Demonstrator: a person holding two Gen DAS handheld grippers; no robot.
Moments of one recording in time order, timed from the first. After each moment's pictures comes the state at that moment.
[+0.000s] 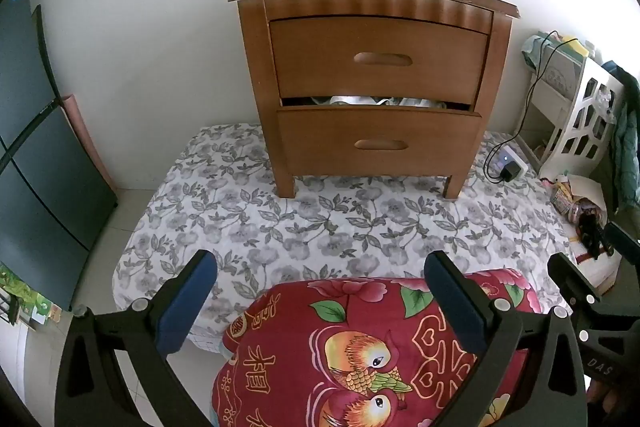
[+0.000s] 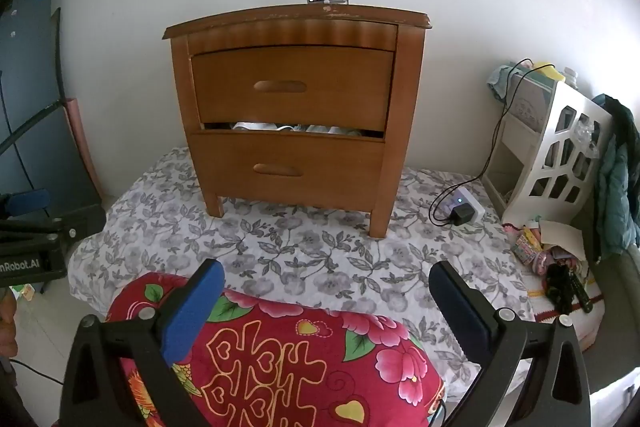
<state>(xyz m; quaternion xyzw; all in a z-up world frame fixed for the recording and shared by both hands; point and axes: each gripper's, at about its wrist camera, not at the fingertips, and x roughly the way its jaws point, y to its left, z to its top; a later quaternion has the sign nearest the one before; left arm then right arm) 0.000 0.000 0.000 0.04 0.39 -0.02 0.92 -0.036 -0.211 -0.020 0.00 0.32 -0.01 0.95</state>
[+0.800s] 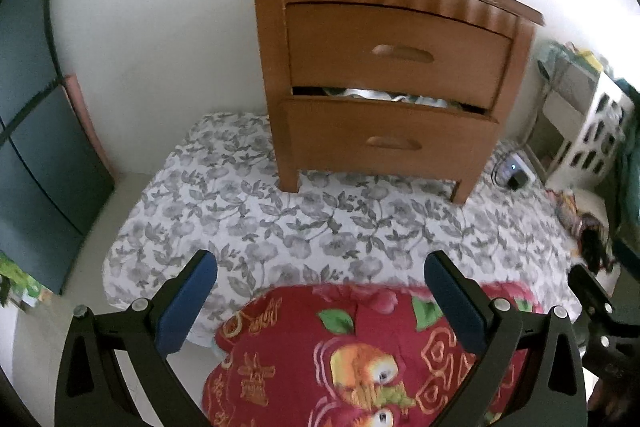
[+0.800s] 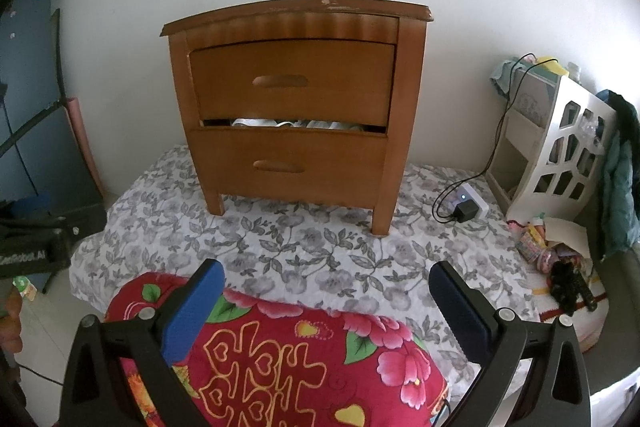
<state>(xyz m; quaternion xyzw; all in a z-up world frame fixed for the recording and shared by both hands) 0.025 0.021 -0.020 0.00 0.40 -0.01 0.92 -0.029 -0.215 -0.030 0.01 0.33 -0.01 0.95</state>
